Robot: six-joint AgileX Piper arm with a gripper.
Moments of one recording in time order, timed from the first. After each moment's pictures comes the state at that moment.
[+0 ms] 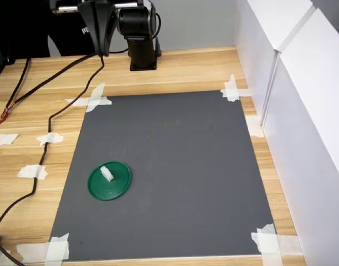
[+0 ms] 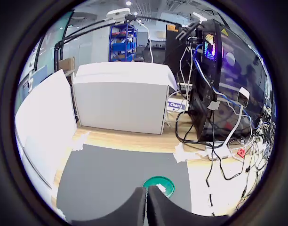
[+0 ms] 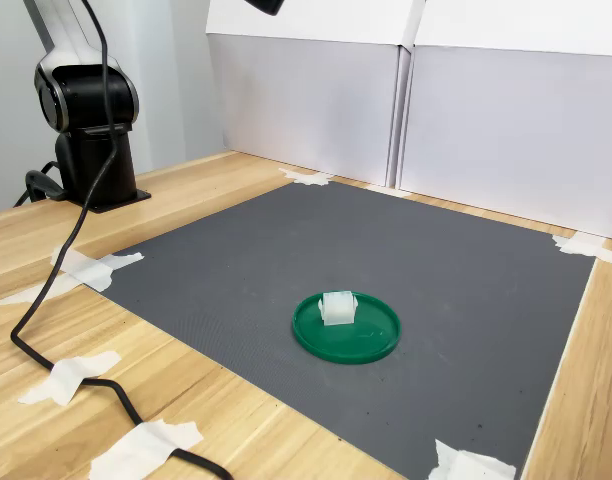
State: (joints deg) arm -7.0 42.9 -40.7 17.4 26.4 -25.3
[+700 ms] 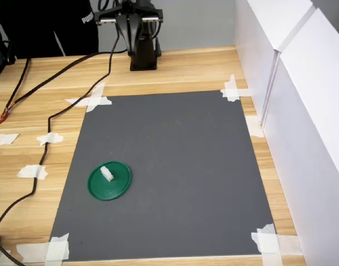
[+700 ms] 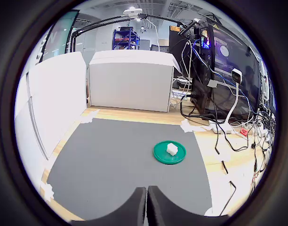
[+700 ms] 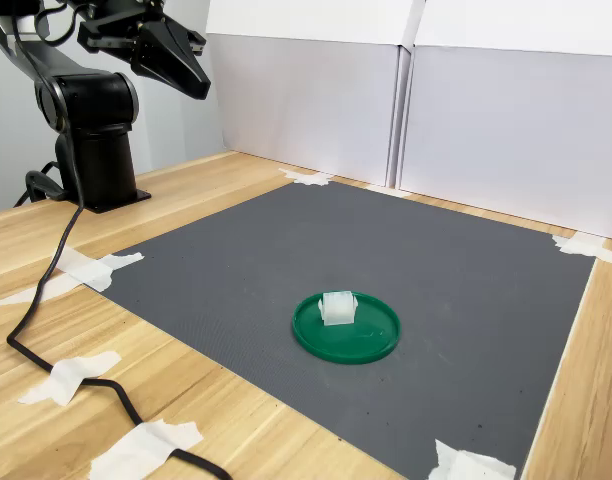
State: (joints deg) arm -7.0 9.9 -14.1 17.4 29.3 -25.1
